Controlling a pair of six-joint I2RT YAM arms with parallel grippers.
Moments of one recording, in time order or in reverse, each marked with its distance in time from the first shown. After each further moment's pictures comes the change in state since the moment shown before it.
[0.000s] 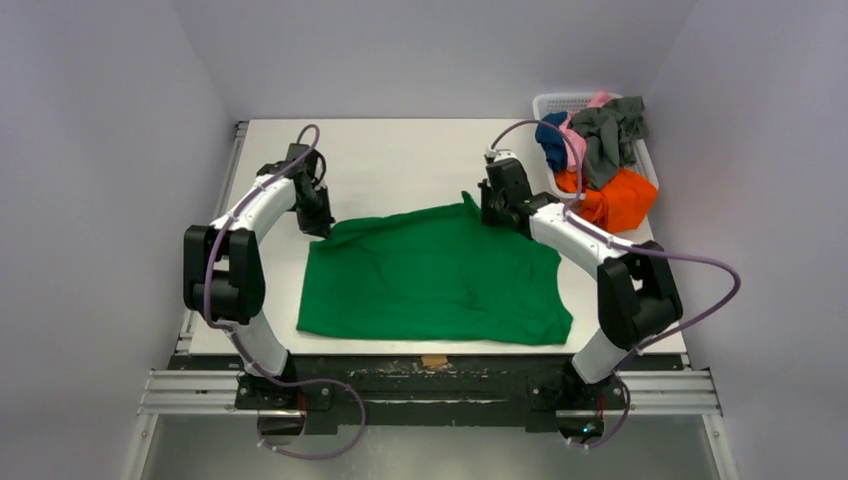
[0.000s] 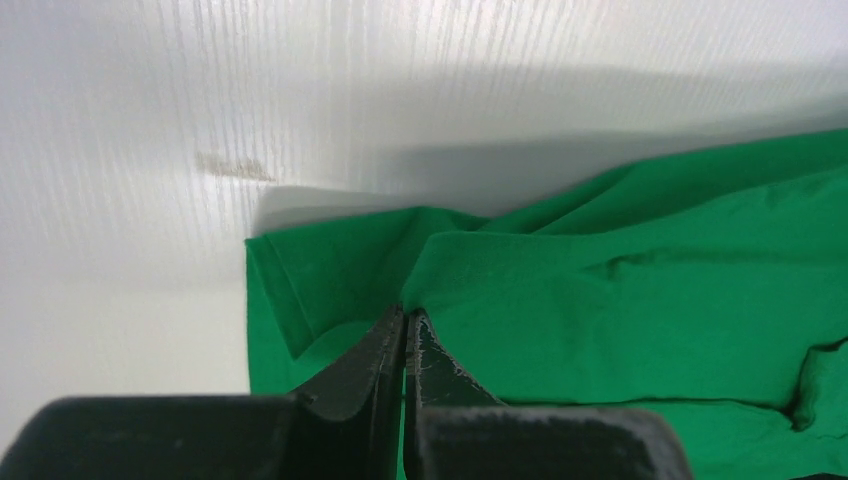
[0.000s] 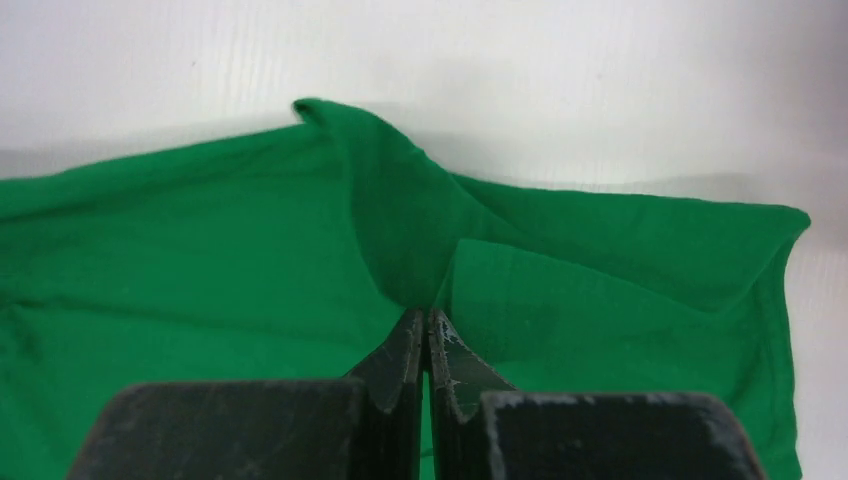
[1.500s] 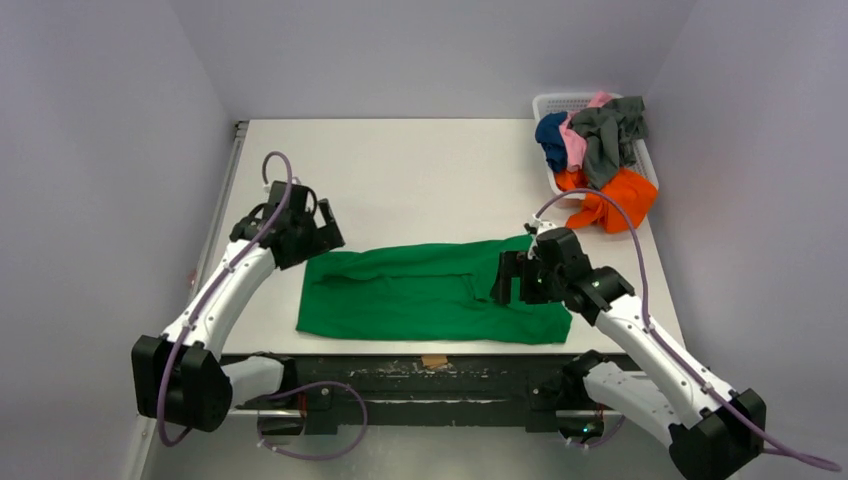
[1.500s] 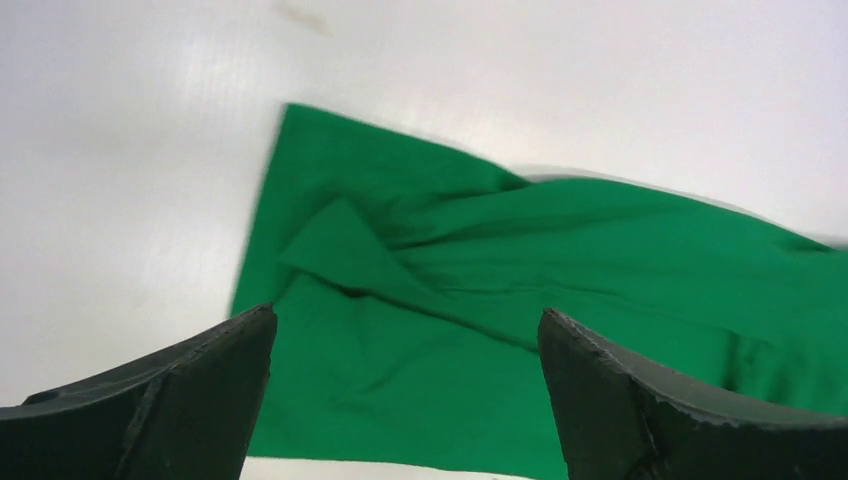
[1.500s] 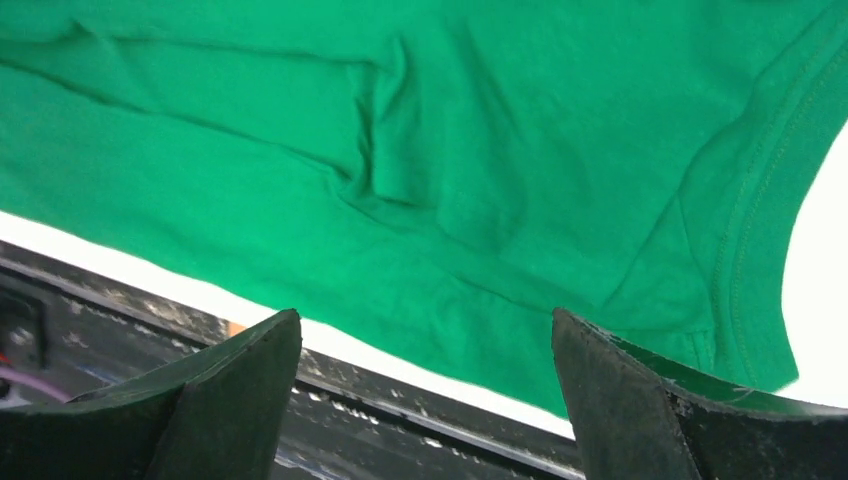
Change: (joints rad) left arm -0.101 -0.577 -0.385 0.018 -0.243 -0.265; right arm 0.054 -0.781 -0.461 -0.467 -0.238 0.115
